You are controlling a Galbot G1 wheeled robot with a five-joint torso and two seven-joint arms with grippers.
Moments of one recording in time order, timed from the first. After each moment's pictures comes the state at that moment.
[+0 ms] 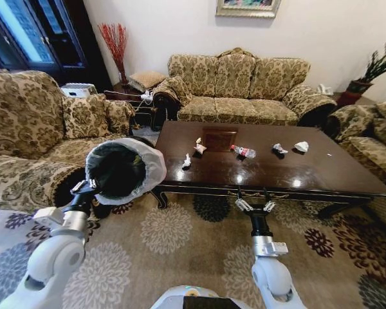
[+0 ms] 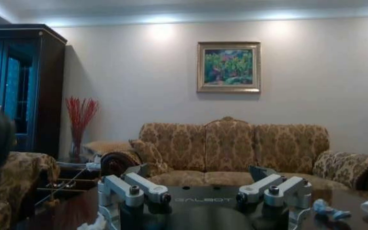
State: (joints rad) left arm 1.61 -1.10 -0.92 -2.30 -0.77 0.11 -0.17; right arm -1.57 1.39 0.48 2.05 0.10 0.31 0.08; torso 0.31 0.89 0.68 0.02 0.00
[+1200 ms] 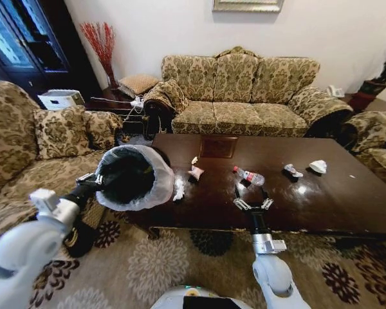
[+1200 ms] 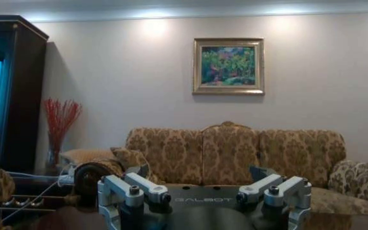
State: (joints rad) left arm 1.65 -0.74 -1.17 -2.24 -0.95 0.43 -0.02; right arm -1.52 1.40 0.49 2.01 0.11 0.35 0.07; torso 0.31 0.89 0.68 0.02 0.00
